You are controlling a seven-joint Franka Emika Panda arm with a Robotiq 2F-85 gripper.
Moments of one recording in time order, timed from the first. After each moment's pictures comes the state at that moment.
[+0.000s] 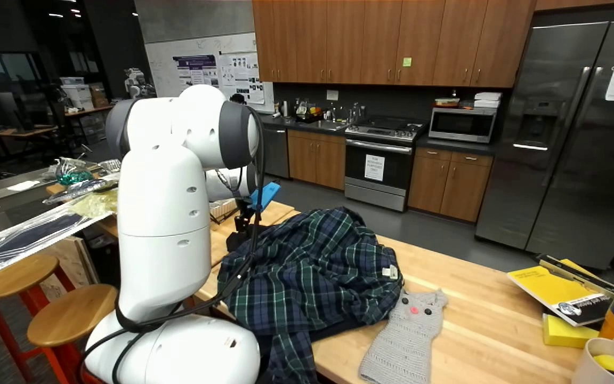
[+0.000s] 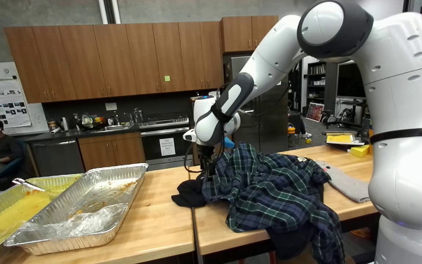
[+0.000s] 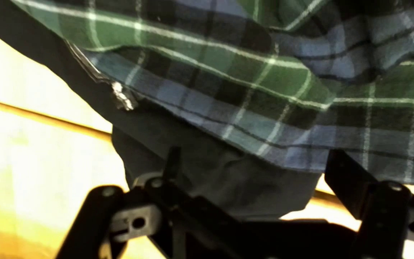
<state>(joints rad) 0.29 0.27 0.26 -2.08 -0.21 2.54 -1.00</state>
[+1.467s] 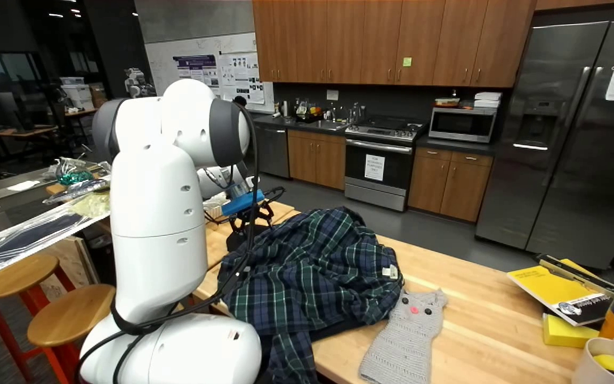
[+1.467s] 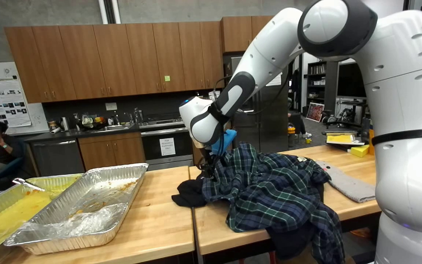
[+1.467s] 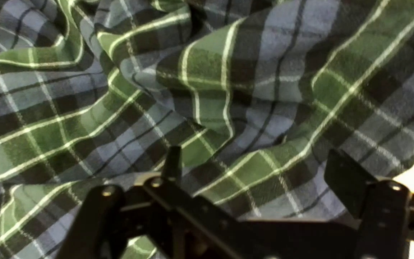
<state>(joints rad) 0.40 0.26 0.20 -2.02 -0.46 2.16 0.14</state>
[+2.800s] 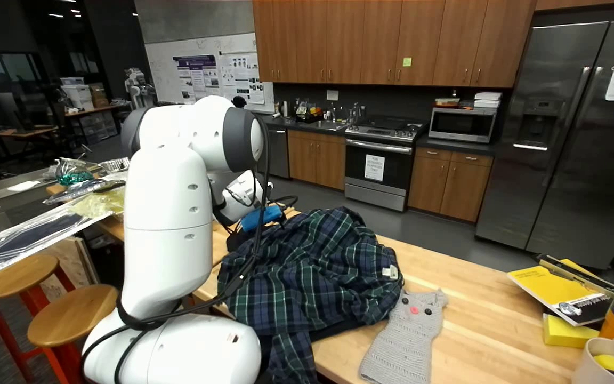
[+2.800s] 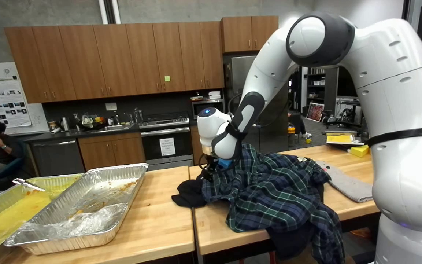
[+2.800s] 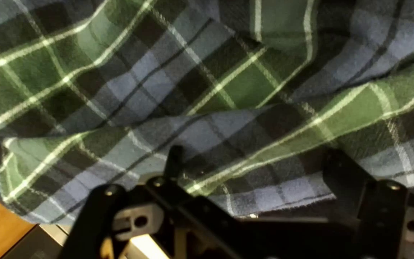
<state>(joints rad) 0.35 0.34 0.11 -2.09 -0.67 2.65 0.26</state>
